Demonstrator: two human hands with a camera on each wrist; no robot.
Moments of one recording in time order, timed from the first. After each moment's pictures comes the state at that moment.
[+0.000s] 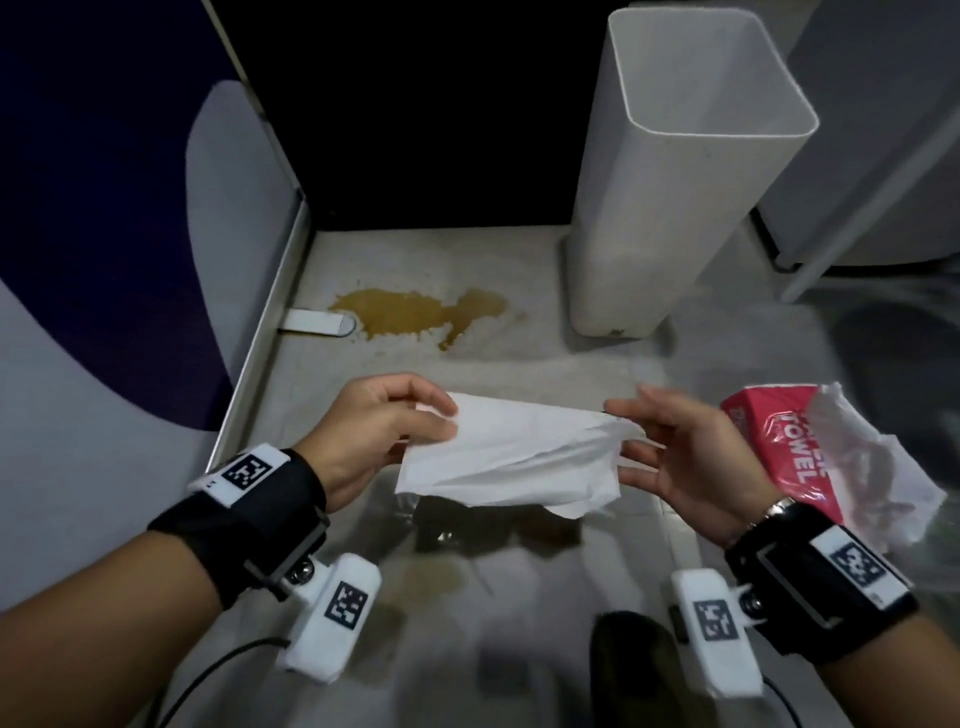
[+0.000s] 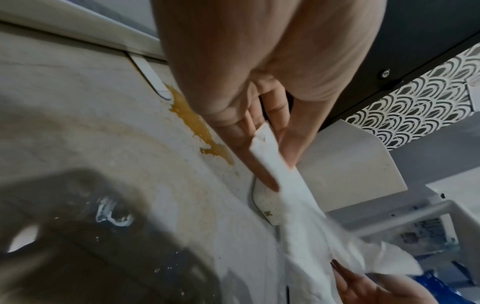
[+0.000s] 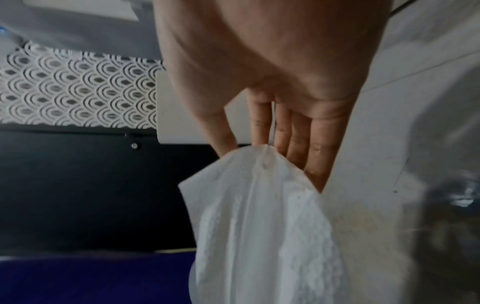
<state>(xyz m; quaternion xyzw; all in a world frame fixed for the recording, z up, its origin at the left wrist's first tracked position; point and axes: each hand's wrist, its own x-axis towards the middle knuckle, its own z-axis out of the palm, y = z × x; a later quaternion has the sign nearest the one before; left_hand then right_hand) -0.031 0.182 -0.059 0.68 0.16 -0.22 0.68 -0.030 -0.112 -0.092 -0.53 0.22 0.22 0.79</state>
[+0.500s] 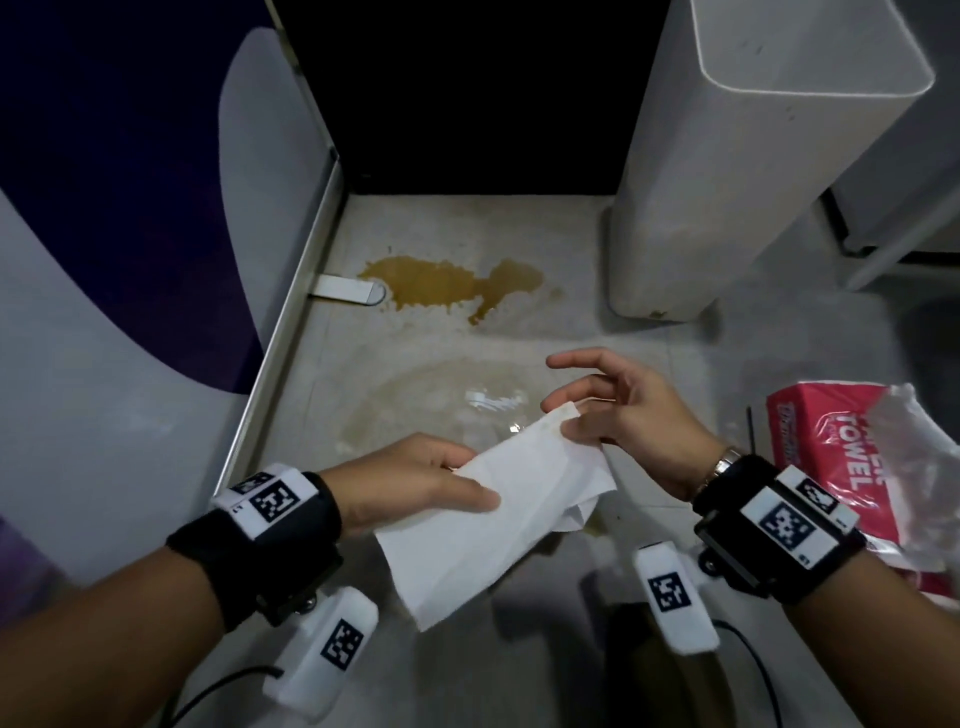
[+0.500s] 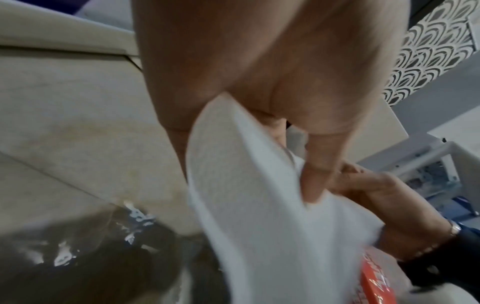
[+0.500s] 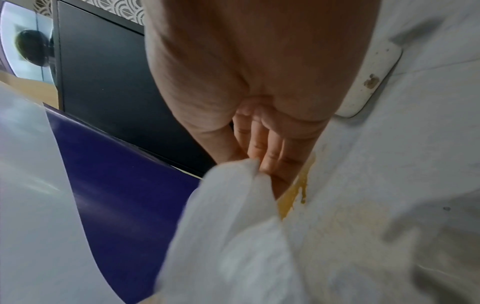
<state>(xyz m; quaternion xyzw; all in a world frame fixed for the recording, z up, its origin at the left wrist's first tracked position) -0.062 0.183 -0.069 0.71 0.12 -0.45 0.53 -0.005 -0.055 -0.097 -0.69 0.02 0.27 0.67</state>
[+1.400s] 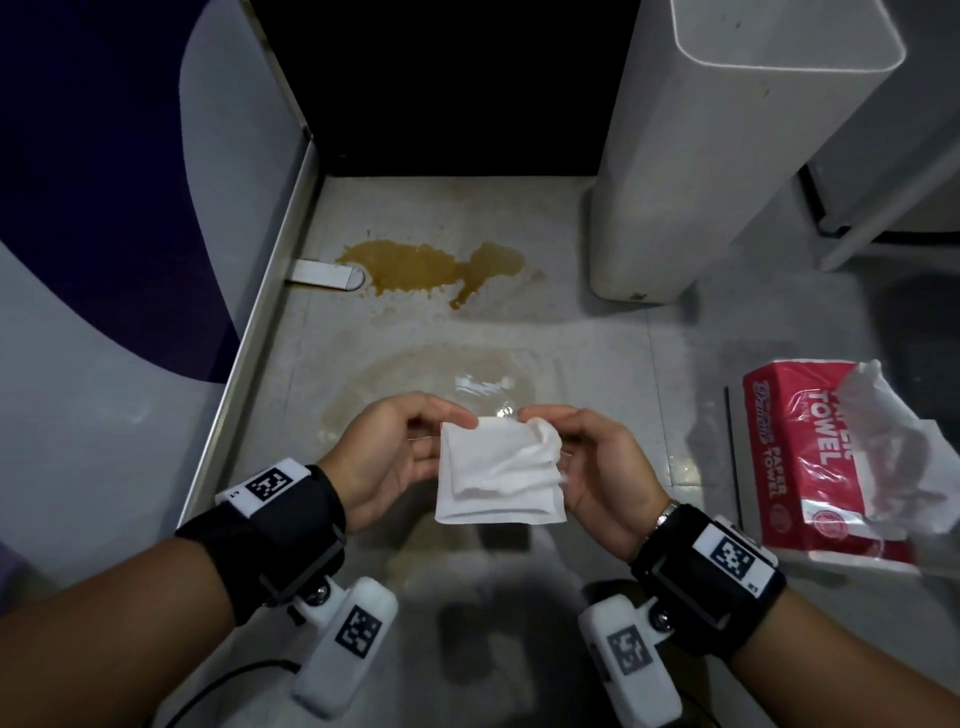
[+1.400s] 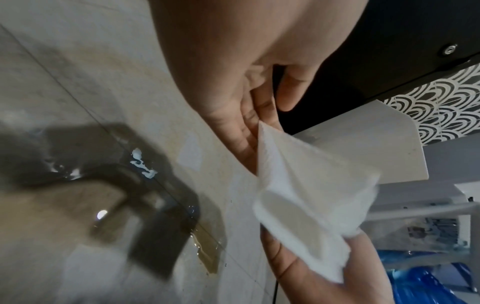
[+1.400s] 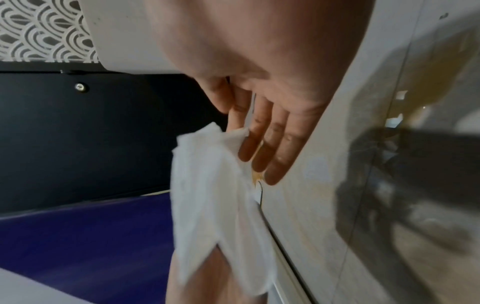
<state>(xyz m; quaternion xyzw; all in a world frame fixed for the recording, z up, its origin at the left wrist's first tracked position) -0.060 0.169 -0.085 0.60 0.27 -0.26 0.71 -0.059 -0.036 -0.116 -0.48 0.24 0.30 0.79</state>
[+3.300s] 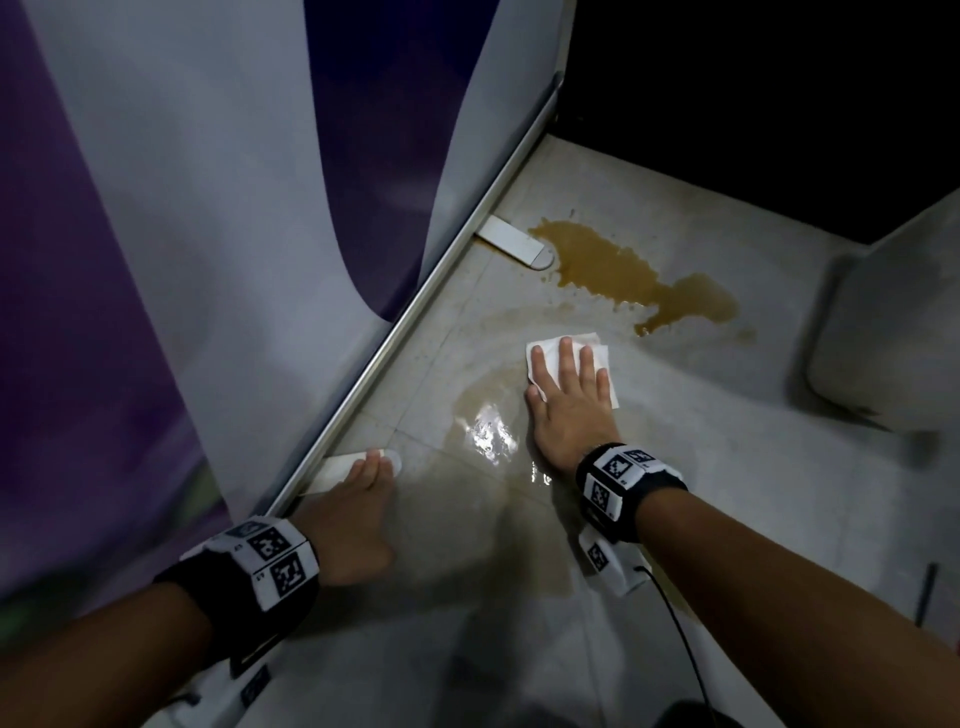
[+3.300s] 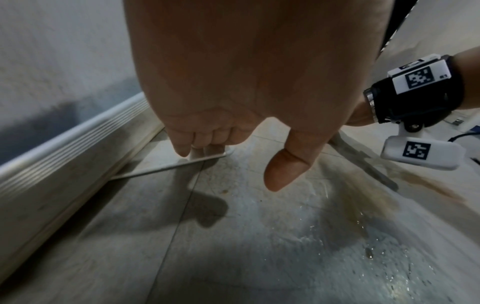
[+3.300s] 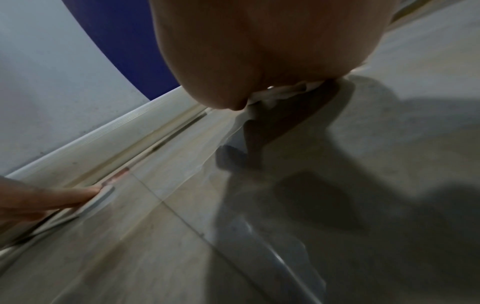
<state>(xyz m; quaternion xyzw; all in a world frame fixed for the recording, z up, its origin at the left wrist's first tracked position) -0.164 0.325 -0.163 0.86 0.18 -0.42 0.21 0.036 0.142 -0.253 -0.92 -0.29 0.24 0.09</state>
